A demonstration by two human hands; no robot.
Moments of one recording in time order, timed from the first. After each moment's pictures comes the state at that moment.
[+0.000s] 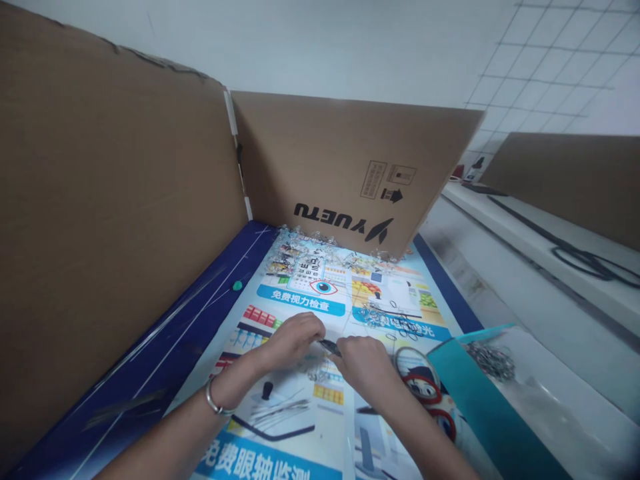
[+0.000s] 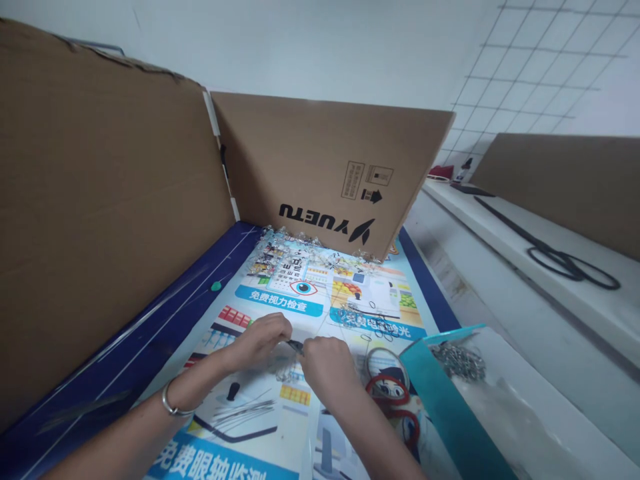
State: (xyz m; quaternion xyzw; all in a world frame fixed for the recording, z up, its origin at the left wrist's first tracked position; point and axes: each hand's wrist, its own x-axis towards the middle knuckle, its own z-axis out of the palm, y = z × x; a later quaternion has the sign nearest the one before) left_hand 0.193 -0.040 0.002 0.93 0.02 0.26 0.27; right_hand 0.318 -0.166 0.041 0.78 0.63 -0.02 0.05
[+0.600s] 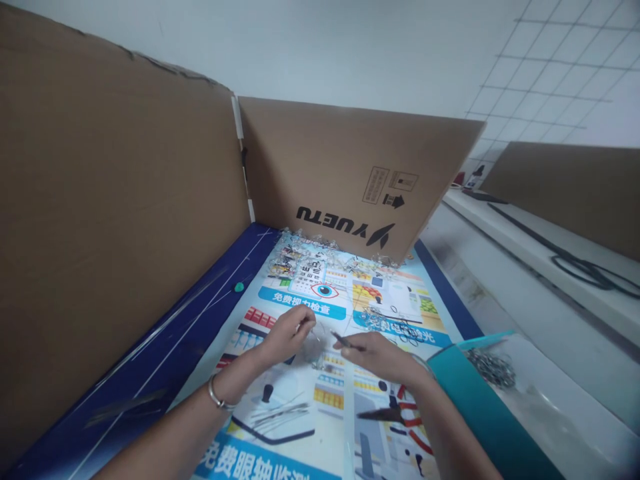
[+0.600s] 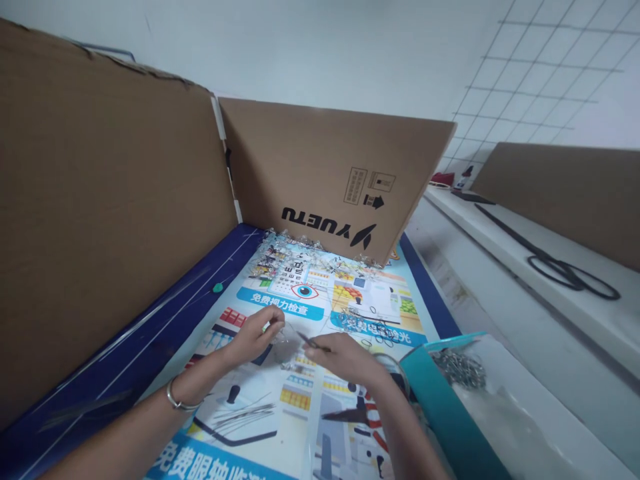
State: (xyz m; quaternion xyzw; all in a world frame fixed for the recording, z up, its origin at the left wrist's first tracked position) left_hand 0.190 -0.035 -0.001 0.87 0.16 0.31 0.35; right_hand 0.364 -0.170 0.050 0.67 0.61 -0.35 -0.22
